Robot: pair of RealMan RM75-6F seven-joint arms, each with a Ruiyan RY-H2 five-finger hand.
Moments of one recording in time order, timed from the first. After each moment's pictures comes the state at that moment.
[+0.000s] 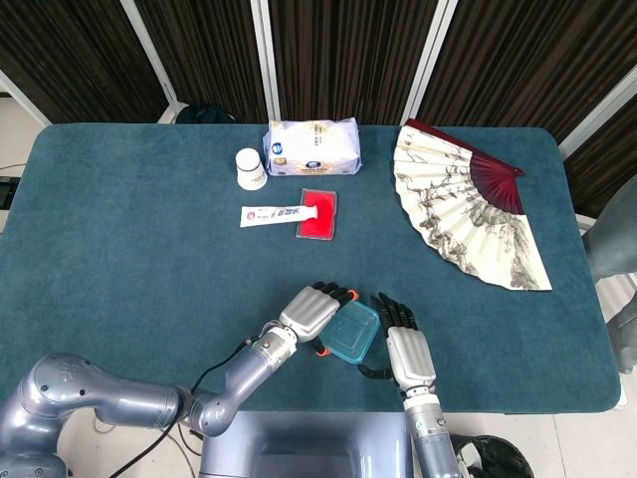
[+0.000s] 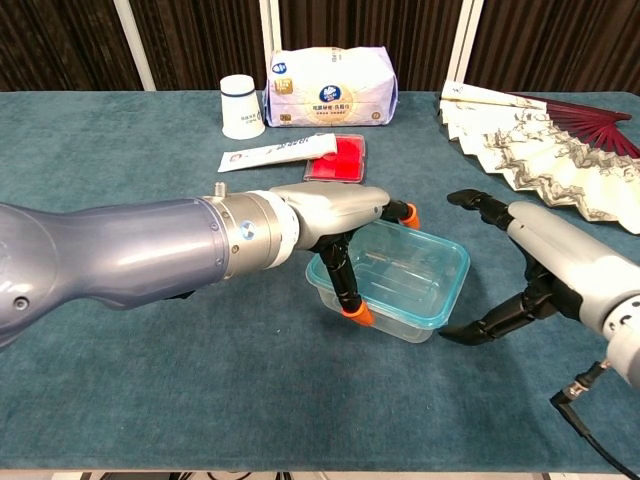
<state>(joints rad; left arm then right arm) -1.16 -1.80 -0.15 -1.52 0.68 0.87 0.57 0.25 -1.80 0.14 -1.83 -1.17 1.34 -0.50</state>
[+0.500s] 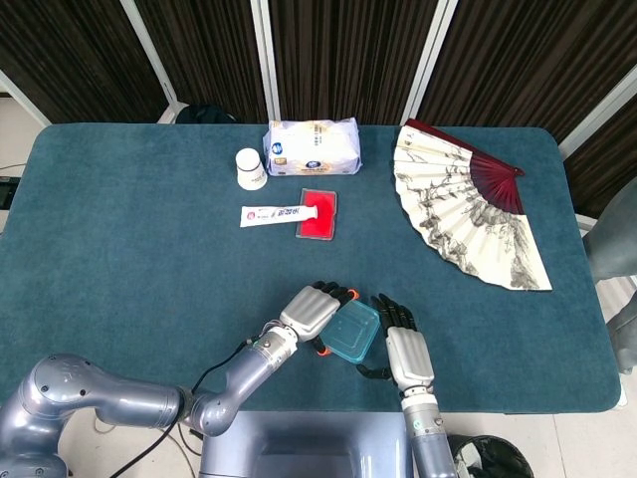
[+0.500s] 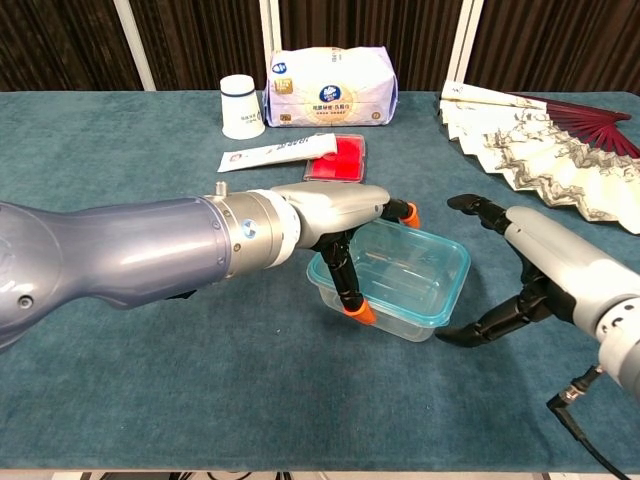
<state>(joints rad) -1.15 -1.80 -0.16 -1.52 0.68 0.87 0.56 0.26 -1.82 0.14 -1.83 -1.15 1.35 -0.50</state>
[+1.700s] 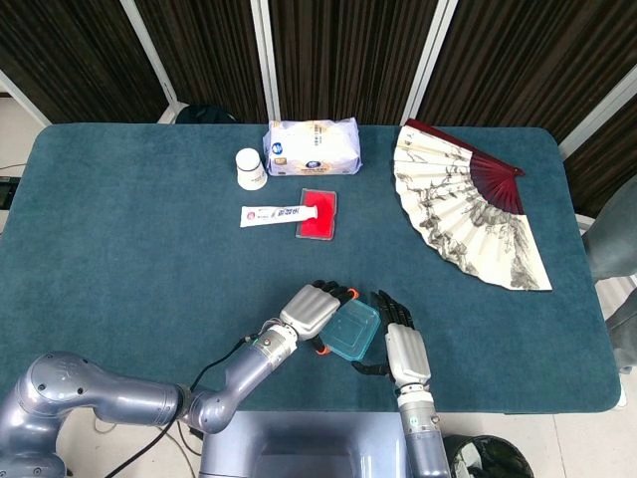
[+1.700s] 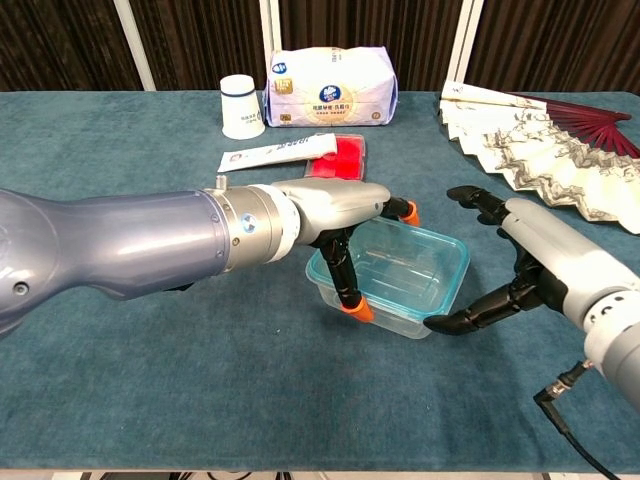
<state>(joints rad) -1.17 -1.79 -0.16 -1.53 0.68 0.84 0.58 0.26 -1.87 0.17 -1.81 -1.14 1.38 -0.43</state>
